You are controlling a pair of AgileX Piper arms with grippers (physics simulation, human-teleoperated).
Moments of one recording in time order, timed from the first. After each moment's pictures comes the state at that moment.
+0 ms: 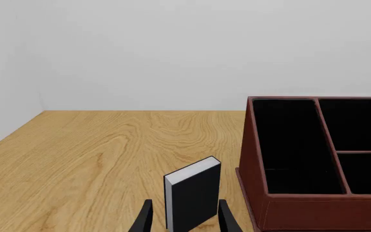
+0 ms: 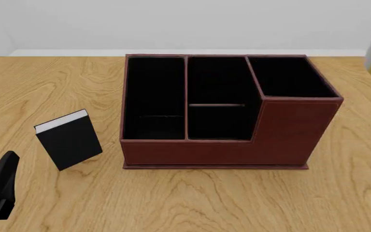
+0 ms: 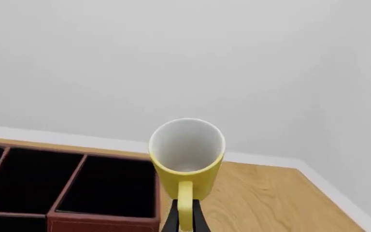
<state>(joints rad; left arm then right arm) 0.00 0.01 0.00 0.00 0.00 -0.09 0.50 -0.29 -0.32 -0.18</state>
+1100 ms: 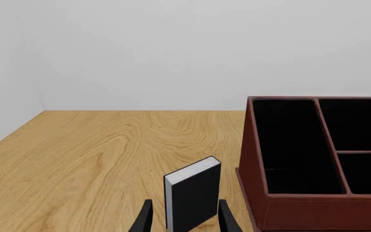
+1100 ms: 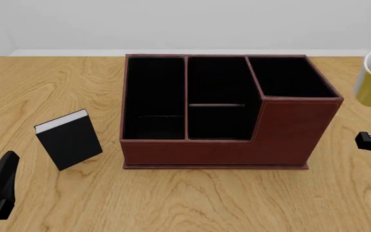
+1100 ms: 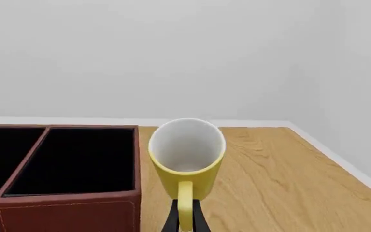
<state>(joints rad) 0.00 0.01 0.00 0.00 0.00 -0.20 0.81 -0.13 -0.70 -0.11</state>
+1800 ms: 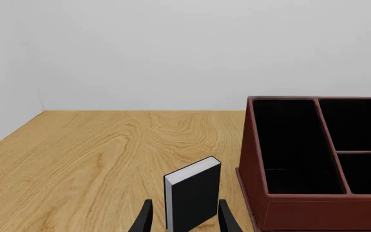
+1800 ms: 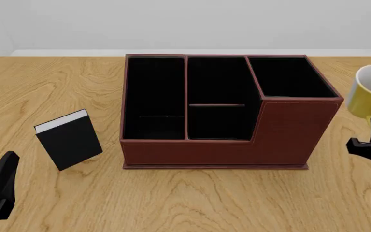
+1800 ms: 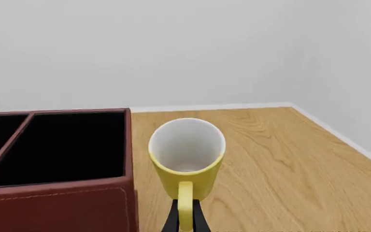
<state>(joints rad) 0.00 0.01 0.00 0.00 0.00 -0.22 1.04 -0.08 -0.92 -0.07</state>
